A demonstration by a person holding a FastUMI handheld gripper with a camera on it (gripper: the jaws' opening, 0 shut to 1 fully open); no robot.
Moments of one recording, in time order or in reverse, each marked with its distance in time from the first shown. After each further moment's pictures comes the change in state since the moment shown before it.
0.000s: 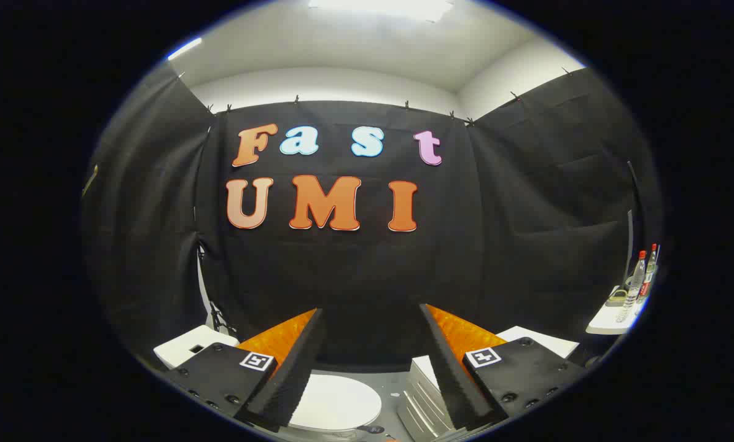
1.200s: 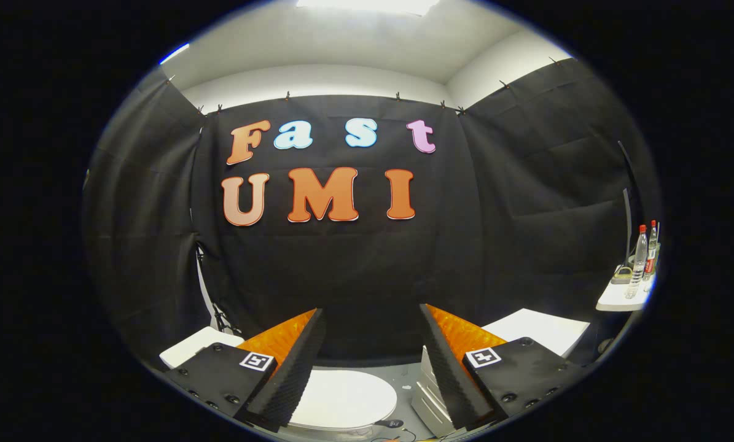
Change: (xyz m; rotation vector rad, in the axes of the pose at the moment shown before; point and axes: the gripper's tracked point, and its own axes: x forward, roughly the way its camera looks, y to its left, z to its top) arm -0.003 0.016 -0.043 0.070 0.039 -0.021
